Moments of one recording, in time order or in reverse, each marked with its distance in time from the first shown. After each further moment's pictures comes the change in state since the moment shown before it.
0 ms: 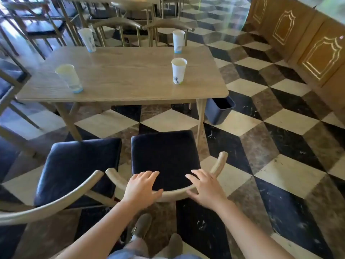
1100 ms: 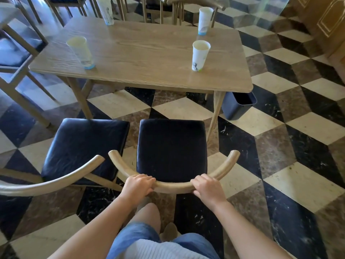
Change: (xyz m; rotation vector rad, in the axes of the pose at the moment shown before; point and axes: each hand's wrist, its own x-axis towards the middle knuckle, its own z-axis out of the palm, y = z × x) left_hand 0.010 -0.009 0.023 0.102 -0.047 0.083; right_hand 0.032 0.022 0.013 -0.126 -0.111 -0.126
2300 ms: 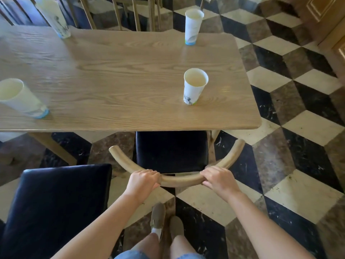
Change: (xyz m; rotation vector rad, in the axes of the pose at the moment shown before) left_hand 0.294 -0.118 -0.056 -0.112 -0.005 0.066; right_hand 0.245 0.154 -0.088 0.056 0.043 0.093
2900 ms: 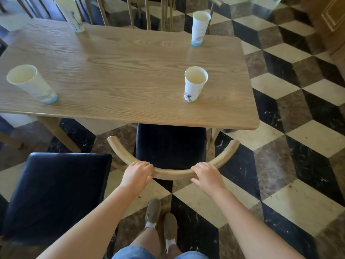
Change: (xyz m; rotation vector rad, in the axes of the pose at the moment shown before) left_hand -0.014 0.021 0.015 0.025 -0.045 -0.208; right_hand -0.006 -0.009 0.013 0.089 -0.026 0.028
